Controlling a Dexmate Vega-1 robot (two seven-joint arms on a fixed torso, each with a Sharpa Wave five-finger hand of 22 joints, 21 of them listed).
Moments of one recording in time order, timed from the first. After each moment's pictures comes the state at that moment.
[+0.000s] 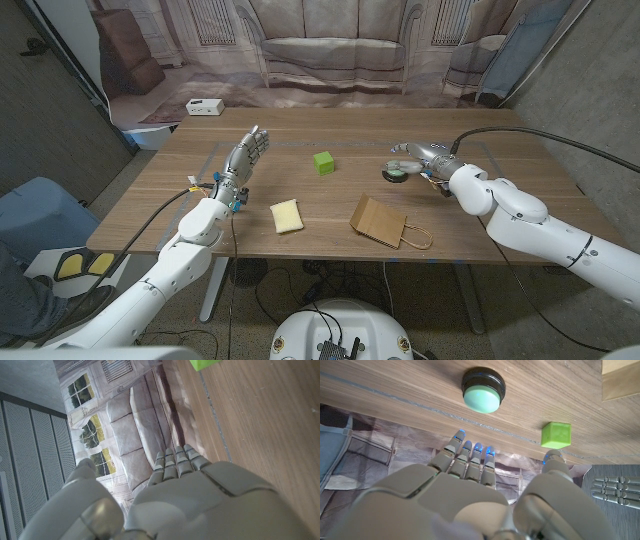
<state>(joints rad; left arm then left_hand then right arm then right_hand) 1.05 0.60 0.31 -1.51 -0.60 -0.43 0.01 0.27 -0.04 0.36 -0.01 0.20 0.19 0.13 0.19 0.17 0.18 0.10 0.22 0.19 0.15 0.09 0.19 0.18 0.09 0.06 0.20 0.17 -0.89 -0.99 -0.59 -2.07 -0.46 -0.45 0.07 0.34 0.00 0.21 -0.13 0.25 0.32 -0.04 0.20 0.19 0.32 -0.01 0.20 0.19 0.25 -0.04 0.22 0.20 0.35 -0.02 0.20 0.17</state>
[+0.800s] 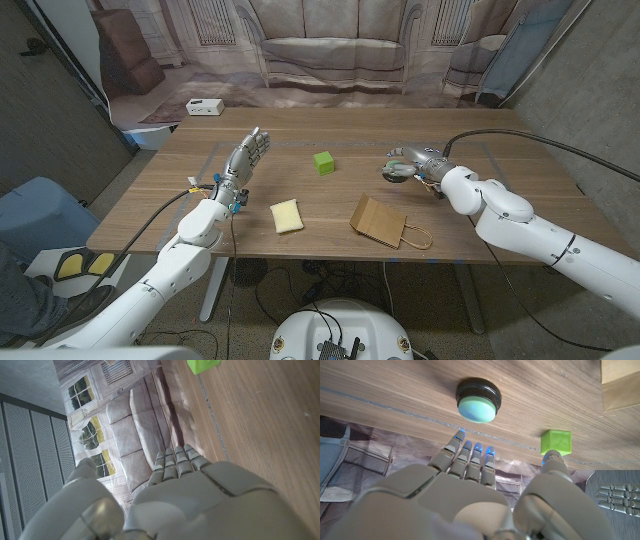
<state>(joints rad) 1.05 0.60 0.31 -1.51 -0.60 -0.43 0.00 0.27 -0.04 0.36 -0.02 0.19 0.19 0.13 0.19 0.17 0.18 0.10 0.21 0.19 0.15 0.09 0.19 0.18 0.09 0.06 0.20 0.17 -0.85 -0.94 -0.64 -2.03 -0.48 -0.48 0.10 0.34 0.00 0.22 -0.13 0.25 0.32 -0.04 0.20 0.19 0.32 -0.01 0.20 0.19 0.26 -0.03 0.22 0.20 0.35 -0.02 0.20 0.17</state>
